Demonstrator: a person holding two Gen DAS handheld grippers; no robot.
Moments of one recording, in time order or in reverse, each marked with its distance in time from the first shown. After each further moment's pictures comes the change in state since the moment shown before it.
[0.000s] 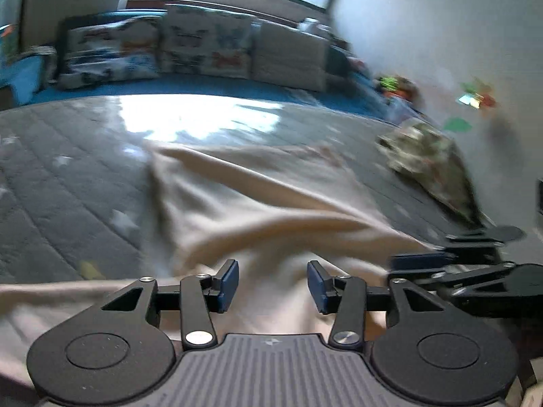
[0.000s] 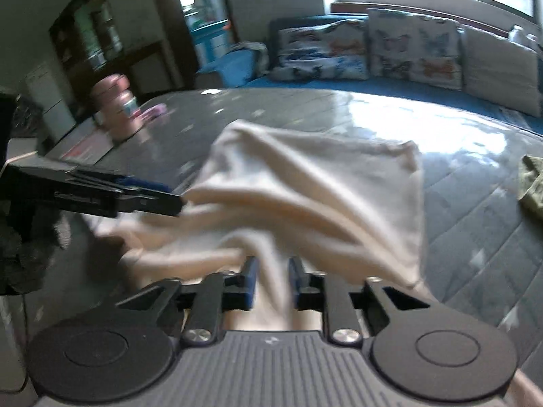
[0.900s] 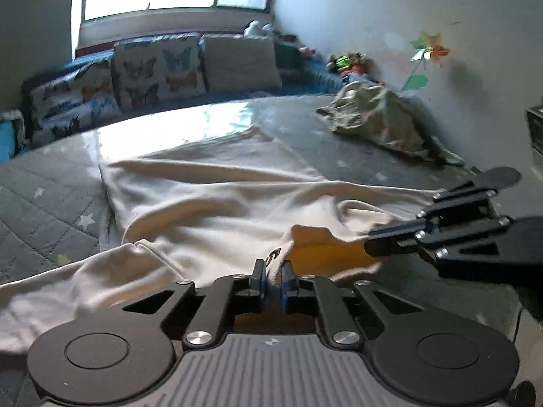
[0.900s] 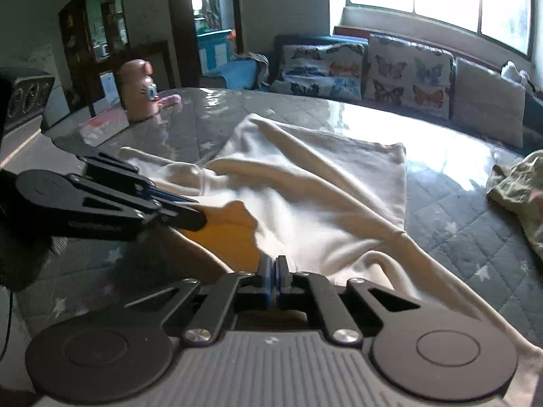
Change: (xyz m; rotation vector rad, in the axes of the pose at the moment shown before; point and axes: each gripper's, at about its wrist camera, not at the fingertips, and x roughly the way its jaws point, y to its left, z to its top) left arm -0.038 -0.073 -0.064 0.245 -0.039 0.017; right arm -0.057 0.038 -0.056 -0.099 -0.073 -0.100
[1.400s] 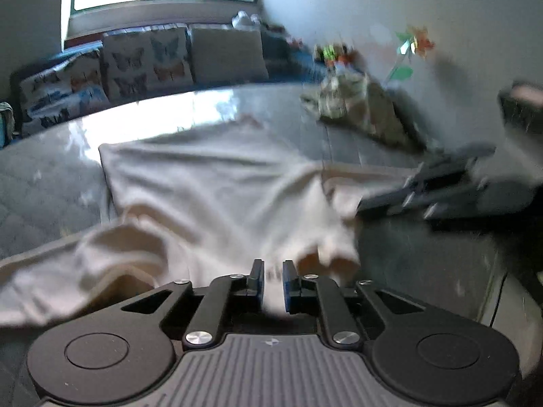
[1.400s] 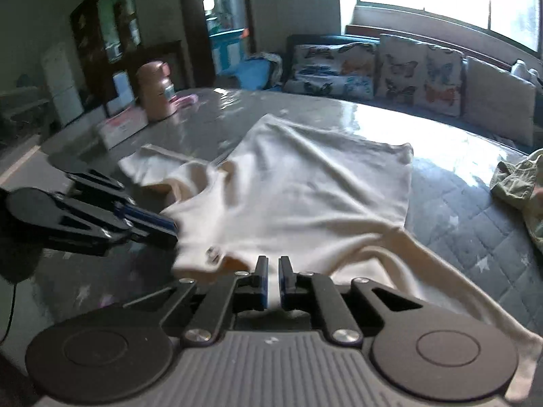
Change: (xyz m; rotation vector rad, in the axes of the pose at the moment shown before) left arm -0.012 0.012 0.000 -0.024 0.022 -0.044; right arm -0.001 -0.008 0.008 0.019 0.007 0.041
